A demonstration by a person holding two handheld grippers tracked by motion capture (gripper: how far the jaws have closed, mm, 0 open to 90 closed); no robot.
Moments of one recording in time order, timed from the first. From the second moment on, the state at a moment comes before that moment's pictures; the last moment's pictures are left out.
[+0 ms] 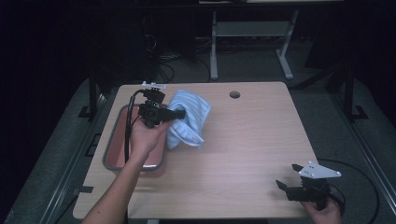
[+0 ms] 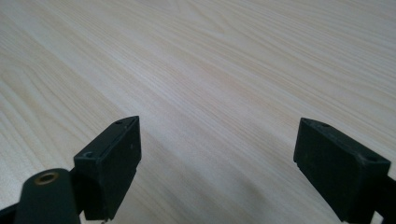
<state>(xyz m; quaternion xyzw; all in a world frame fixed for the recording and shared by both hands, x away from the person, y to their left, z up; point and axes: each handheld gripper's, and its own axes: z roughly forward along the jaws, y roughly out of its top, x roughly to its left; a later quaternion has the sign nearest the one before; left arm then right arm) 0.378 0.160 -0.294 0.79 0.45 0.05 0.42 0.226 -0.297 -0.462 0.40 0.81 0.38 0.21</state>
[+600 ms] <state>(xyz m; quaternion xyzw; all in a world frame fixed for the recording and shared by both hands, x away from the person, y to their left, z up) 0.385 0.123 -0.303 0.80 0.42 0.03 0.42 0.227 -0.298 -0.460 0.39 0.81 0.38 0.22</state>
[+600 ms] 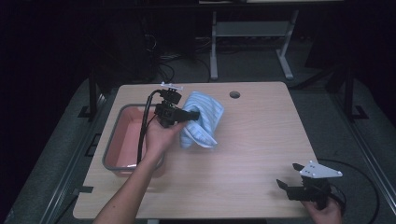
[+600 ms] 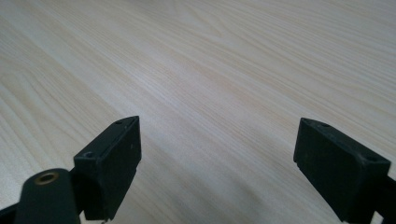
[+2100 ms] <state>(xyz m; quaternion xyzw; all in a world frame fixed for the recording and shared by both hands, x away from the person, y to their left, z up) 0.402 0.038 -0.368 0.83 0.41 -0.01 0.37 0.226 -0.301 -0.457 0.39 0.80 0.39 0.22</state>
